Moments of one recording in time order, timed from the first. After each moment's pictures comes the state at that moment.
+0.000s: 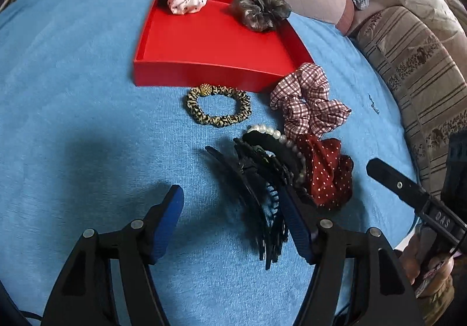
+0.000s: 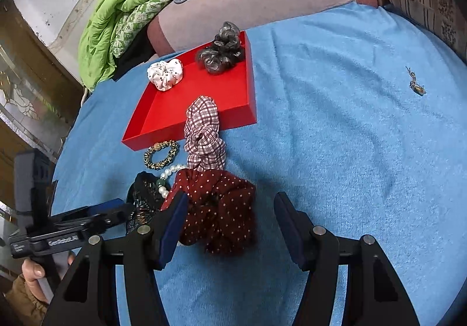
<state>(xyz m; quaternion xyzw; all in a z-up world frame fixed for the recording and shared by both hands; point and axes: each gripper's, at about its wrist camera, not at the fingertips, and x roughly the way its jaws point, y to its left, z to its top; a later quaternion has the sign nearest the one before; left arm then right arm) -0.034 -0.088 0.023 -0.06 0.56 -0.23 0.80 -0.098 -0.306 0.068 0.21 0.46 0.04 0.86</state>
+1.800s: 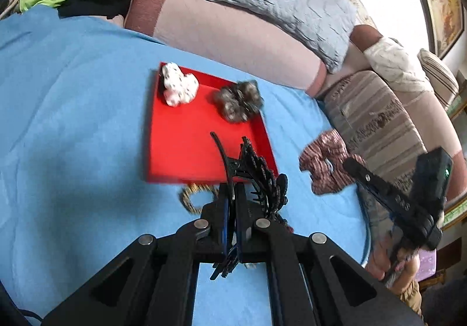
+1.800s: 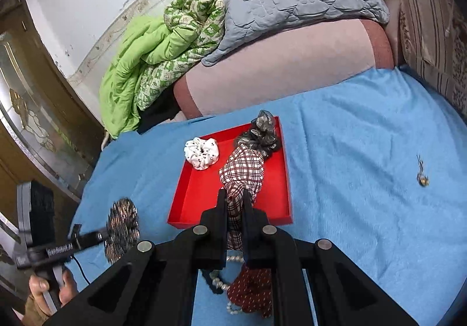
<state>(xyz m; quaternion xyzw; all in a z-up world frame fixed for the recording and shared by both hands) 0.026 -0.040 0.138 -0.15 0.48 -0.27 0.82 -0.040 -0.304 0.176 0.21 0.37 0.05 0.91</state>
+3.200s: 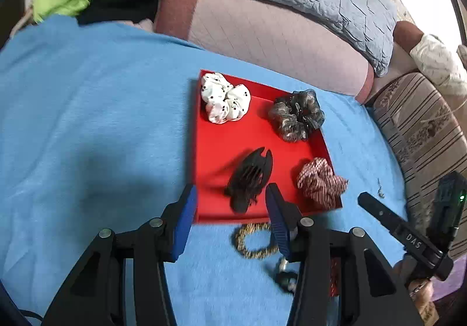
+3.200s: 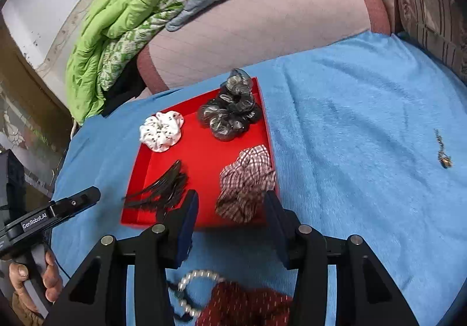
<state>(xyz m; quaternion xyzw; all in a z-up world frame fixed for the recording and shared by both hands) 0.068 -0.043 0.108 -0.09 0.48 -0.18 0.85 0.005 -0.303 0.101 0.21 0.42 0.01 0.88</state>
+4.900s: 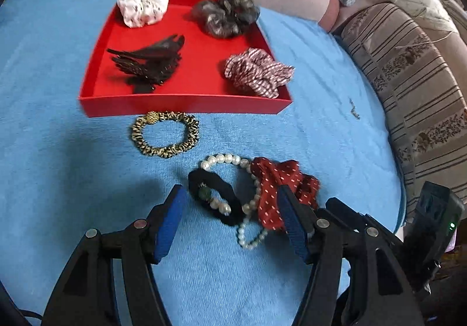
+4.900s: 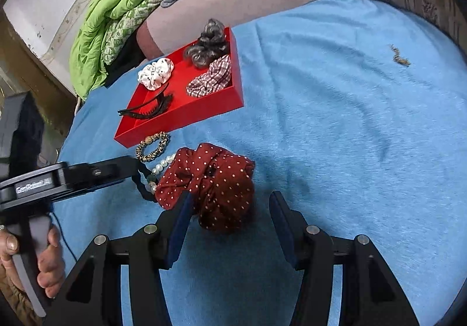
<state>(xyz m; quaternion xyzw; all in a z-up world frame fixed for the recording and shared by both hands) -0.012 -0.134 0.047 -0.05 0.57 -0.26 0.78 -0.119 -0.304 0.051 0.24 0.45 0.01 0.86</state>
